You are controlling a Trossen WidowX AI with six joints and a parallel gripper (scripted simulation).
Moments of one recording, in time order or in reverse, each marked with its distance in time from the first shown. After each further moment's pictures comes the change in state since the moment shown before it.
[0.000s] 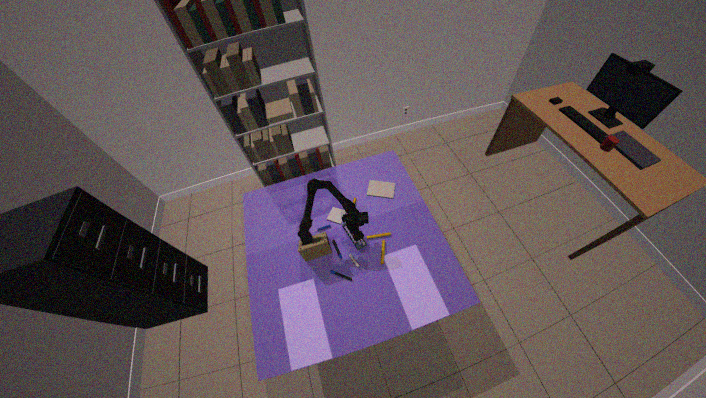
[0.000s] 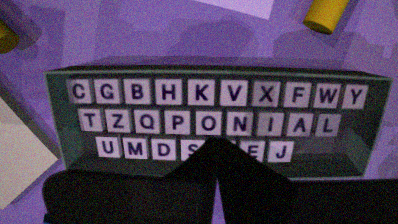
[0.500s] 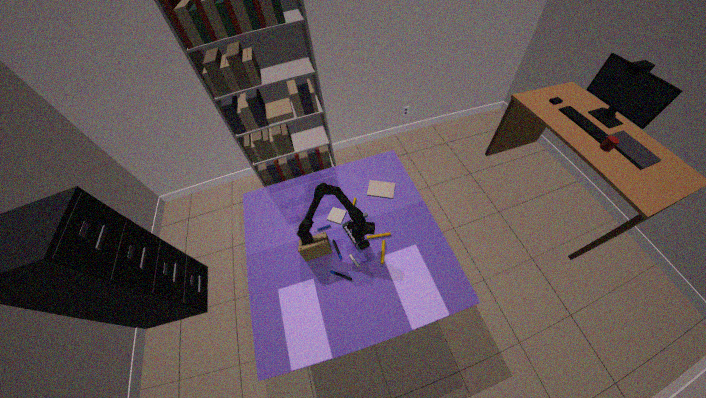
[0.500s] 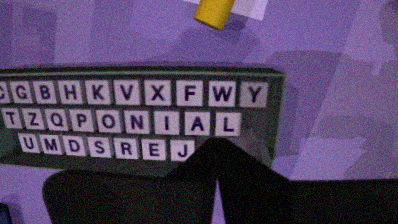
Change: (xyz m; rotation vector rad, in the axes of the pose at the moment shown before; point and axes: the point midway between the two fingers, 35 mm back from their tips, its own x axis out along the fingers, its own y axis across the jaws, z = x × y) arm -0.002 -0.067 0.002 -0.001 -0.005 -0.006
